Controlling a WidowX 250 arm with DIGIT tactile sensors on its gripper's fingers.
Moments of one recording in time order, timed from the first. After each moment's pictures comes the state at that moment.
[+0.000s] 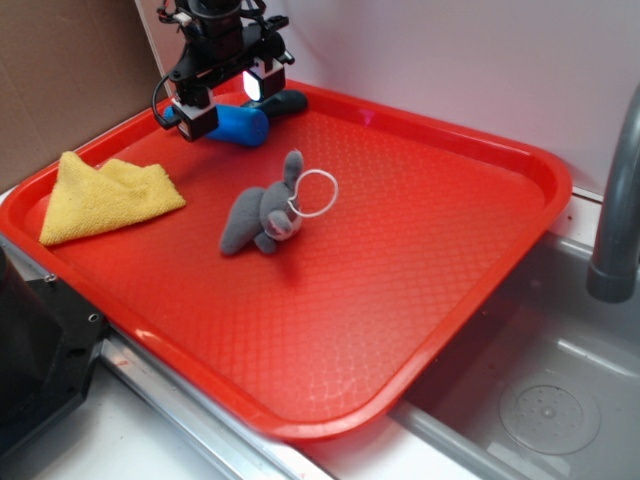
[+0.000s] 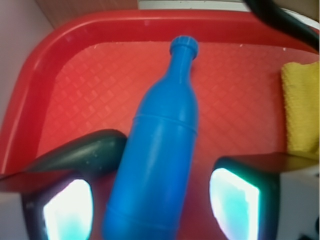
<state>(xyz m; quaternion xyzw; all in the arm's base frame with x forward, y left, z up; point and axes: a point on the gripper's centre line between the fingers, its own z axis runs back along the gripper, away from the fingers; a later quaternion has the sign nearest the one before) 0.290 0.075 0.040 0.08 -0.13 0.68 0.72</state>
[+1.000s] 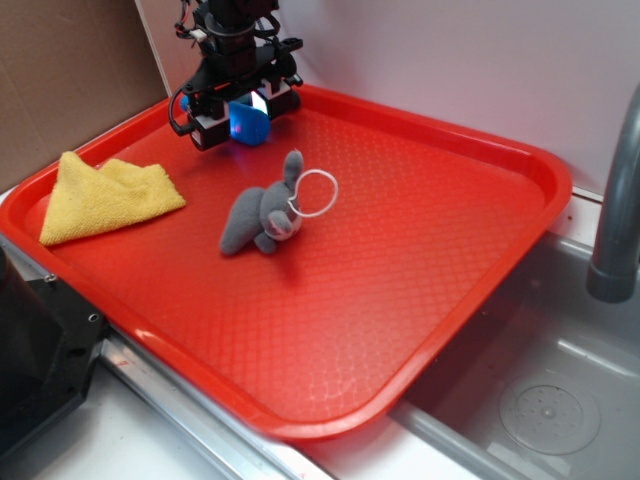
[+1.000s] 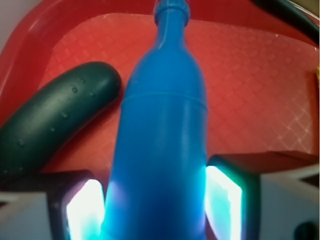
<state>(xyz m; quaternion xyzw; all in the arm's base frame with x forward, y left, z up) 0.298 0.076 0.025 0.08 -0.11 0.65 0.75</state>
